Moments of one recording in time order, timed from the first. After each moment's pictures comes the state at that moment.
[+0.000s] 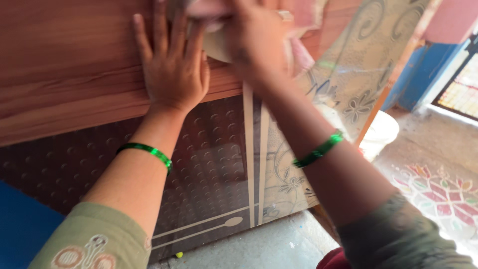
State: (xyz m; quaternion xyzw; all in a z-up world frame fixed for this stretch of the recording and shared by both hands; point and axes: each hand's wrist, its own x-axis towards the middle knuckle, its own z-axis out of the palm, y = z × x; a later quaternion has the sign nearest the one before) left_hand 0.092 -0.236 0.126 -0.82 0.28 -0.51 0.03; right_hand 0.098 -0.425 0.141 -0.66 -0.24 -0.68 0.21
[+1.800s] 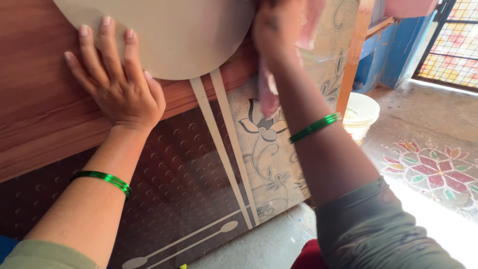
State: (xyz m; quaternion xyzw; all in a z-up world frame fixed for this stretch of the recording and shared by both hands) left_hand 0.087 -0.258 0.129 -0.75 0.25 -0.61 0.05; right_hand 0.172 -0.599 0.113 -0.64 0.00 -0.68 0.36
